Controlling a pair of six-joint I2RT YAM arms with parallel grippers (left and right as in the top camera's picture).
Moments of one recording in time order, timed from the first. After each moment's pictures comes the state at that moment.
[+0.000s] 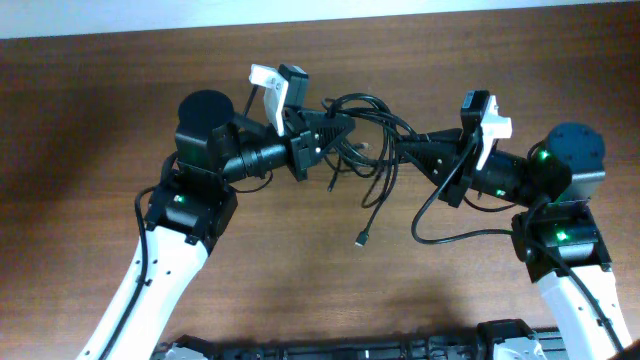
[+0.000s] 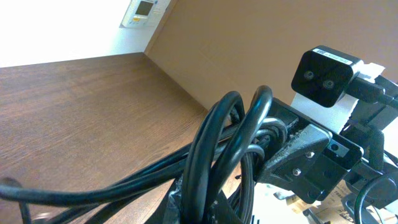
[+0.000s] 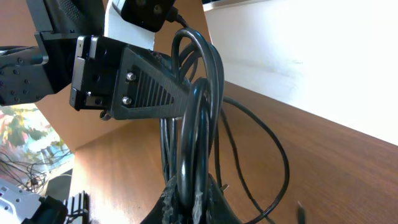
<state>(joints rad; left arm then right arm) -0.38 1.27 1.11 -0.02 0.84 -0.43 0.04 0.98 0.85 0.01 -1.07 0.15</state>
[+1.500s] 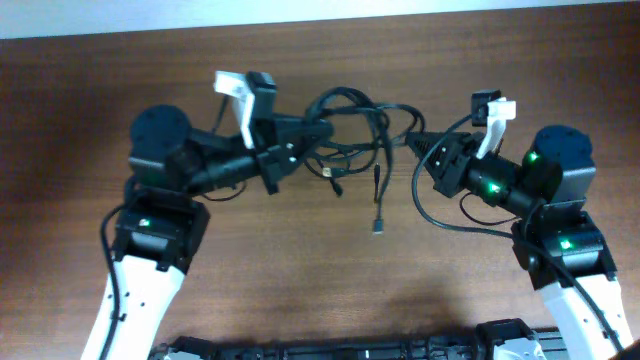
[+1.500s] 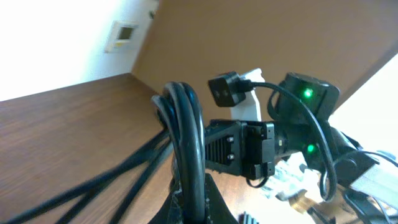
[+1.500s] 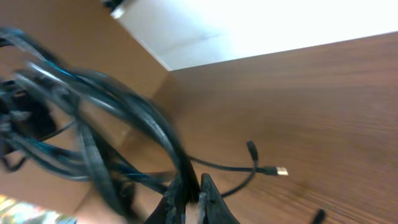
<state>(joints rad) -0.27 1.14 1.09 -0.02 0.96 -0.42 0.07 0.95 0.88 -0.27 -0.70 0.45</state>
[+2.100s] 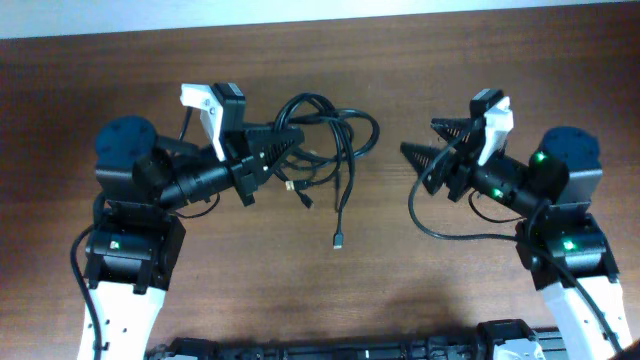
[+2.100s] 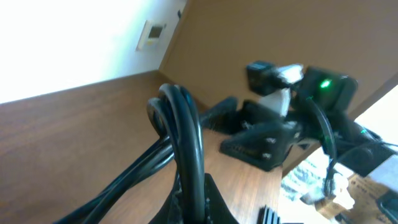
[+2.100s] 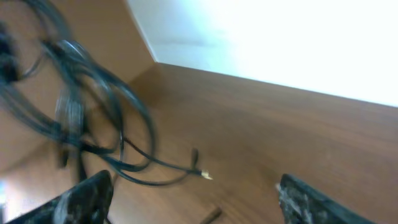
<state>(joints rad) -0.17 1.06 1.10 -0.22 0.97 -0.30 0.03 0.93 0.86 -0.23 -0.77 0.11</state>
